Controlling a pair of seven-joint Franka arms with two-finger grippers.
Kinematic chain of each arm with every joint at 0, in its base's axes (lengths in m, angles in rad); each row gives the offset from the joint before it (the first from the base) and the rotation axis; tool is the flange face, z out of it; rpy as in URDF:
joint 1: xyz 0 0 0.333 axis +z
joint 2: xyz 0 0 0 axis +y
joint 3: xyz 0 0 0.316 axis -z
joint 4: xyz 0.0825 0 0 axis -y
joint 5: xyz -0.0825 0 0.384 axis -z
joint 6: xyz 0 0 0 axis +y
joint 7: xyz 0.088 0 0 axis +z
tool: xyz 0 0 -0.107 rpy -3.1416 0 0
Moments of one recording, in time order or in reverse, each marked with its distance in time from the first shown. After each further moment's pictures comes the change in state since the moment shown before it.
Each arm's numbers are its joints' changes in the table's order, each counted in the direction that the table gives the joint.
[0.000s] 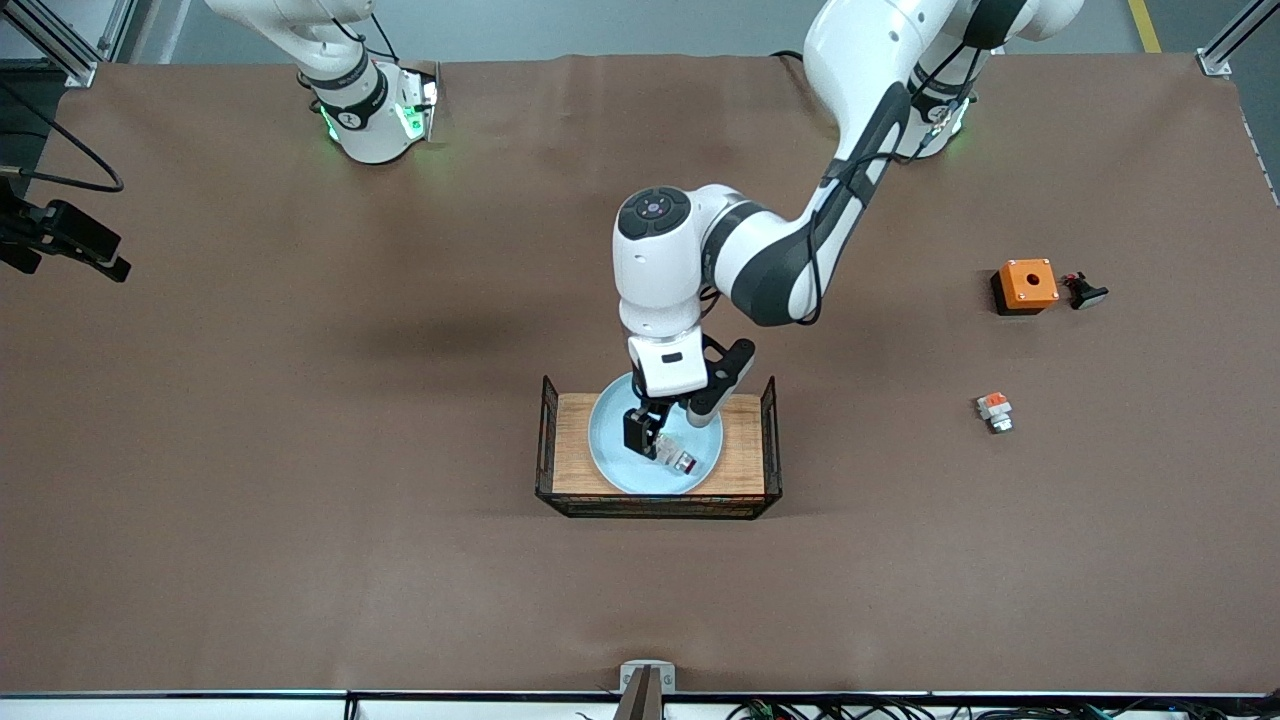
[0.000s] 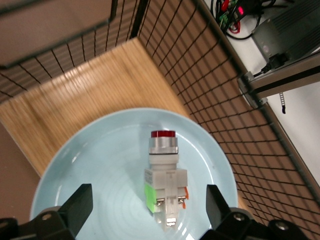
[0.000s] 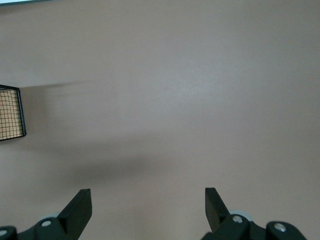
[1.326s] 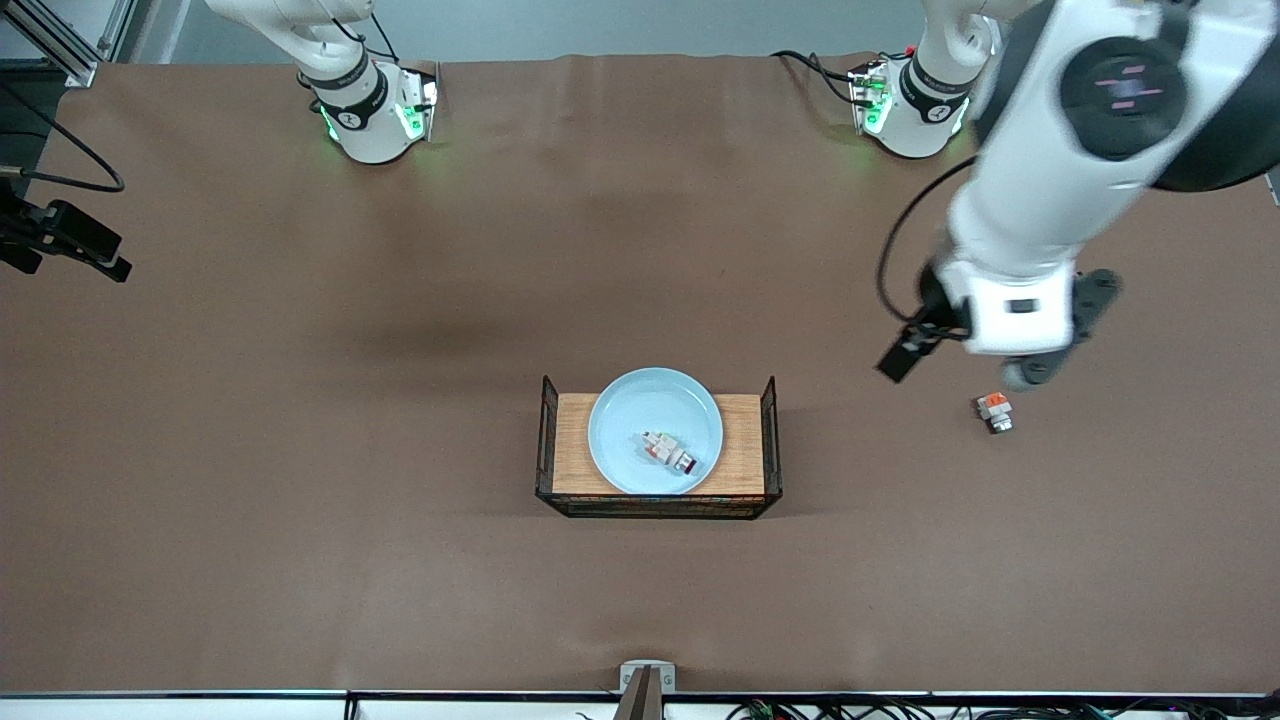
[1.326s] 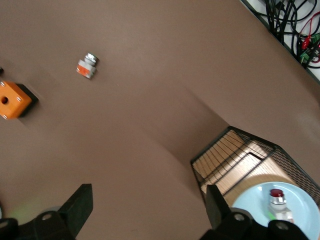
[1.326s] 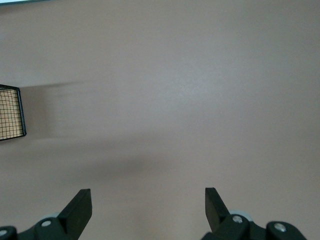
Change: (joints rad) left arm 0.368 -0.405 -0.005 0.008 0.305 0.663 -0.780; right arm 0.000 0.000 -0.001 -0.001 0.000 0.000 0.000
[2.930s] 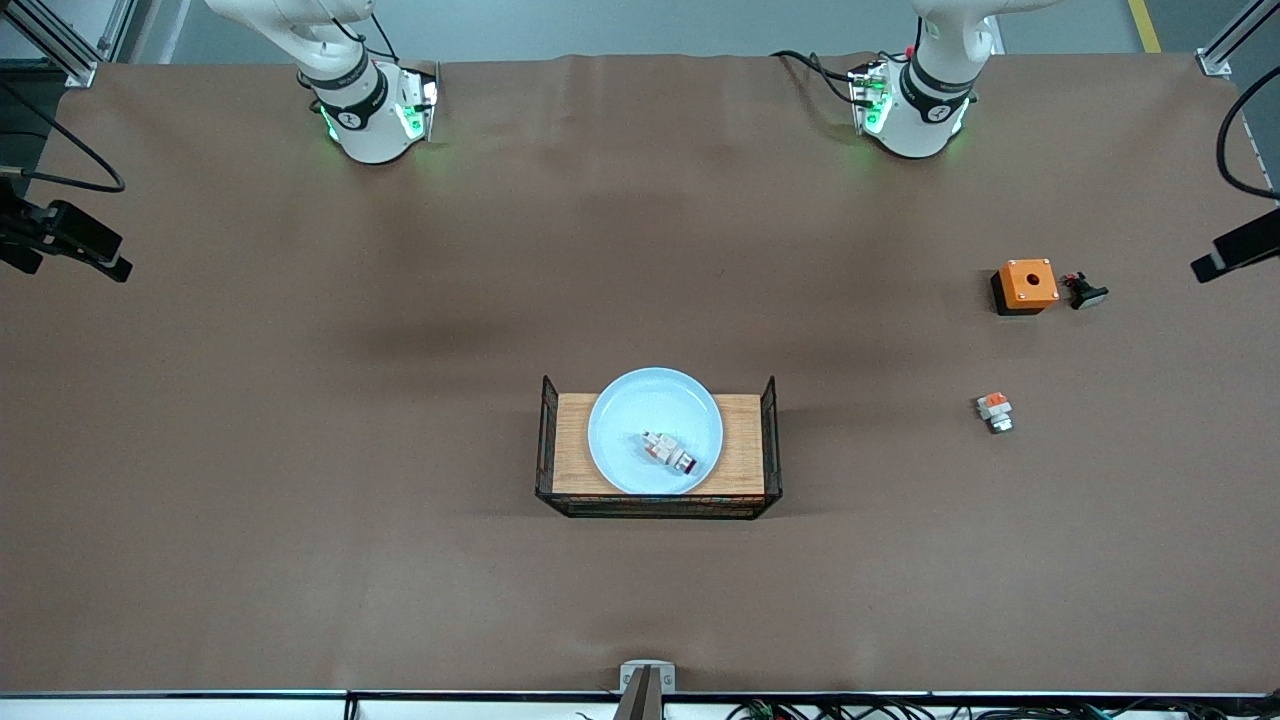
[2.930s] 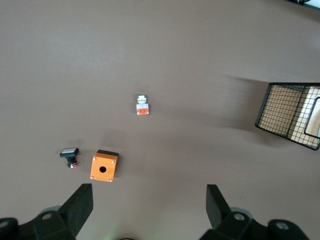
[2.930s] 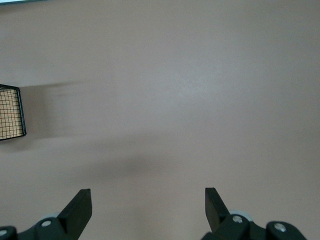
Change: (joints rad) left arm 0.519 -0.187 0.068 -0.044 0.134 0.169 -0.966; right arm 0.000 0.000 0.000 -0.001 0.000 0.000 0.000
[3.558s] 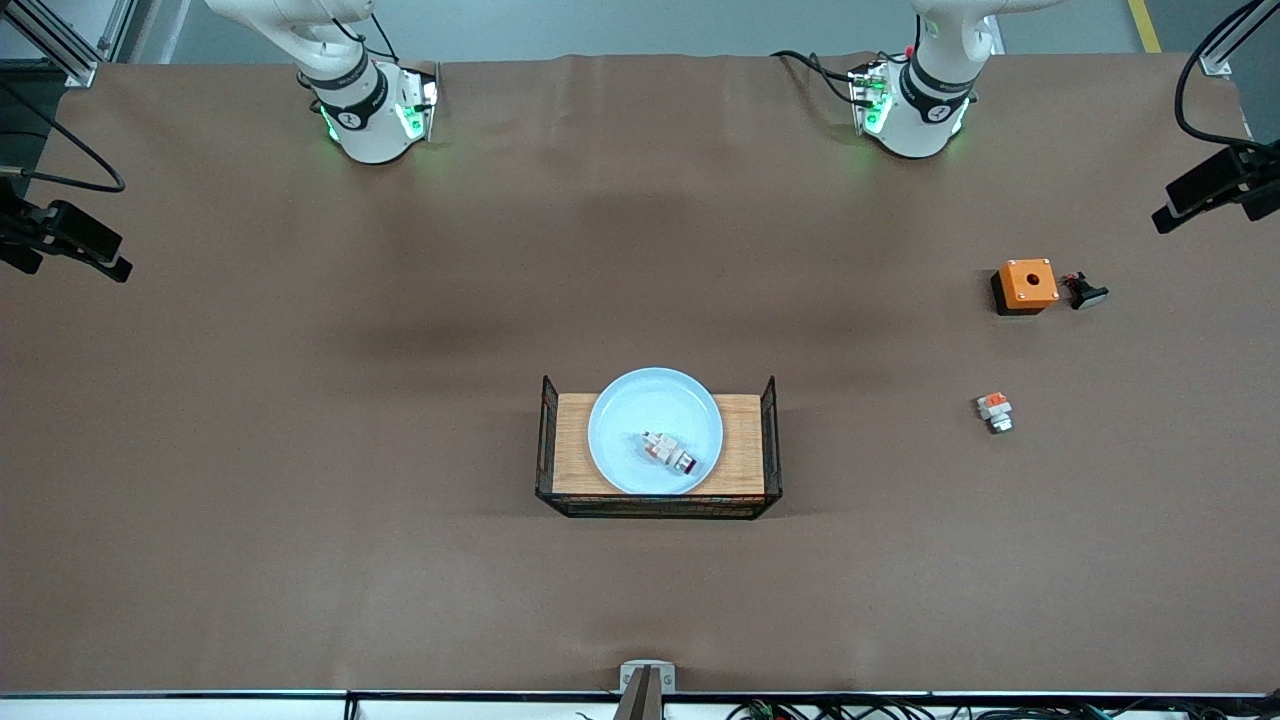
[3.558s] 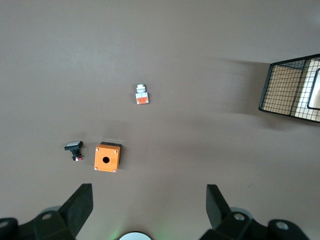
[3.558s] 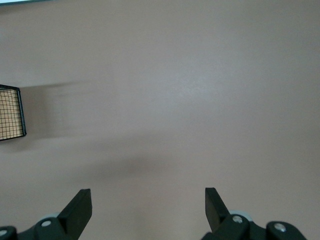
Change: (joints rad) left arm -0.051 -0.164 0.029 -0.187 -0.044 -0.047 0.001; right arm 0.000 0.000 0.000 0.000 0.000 -0.004 0.000
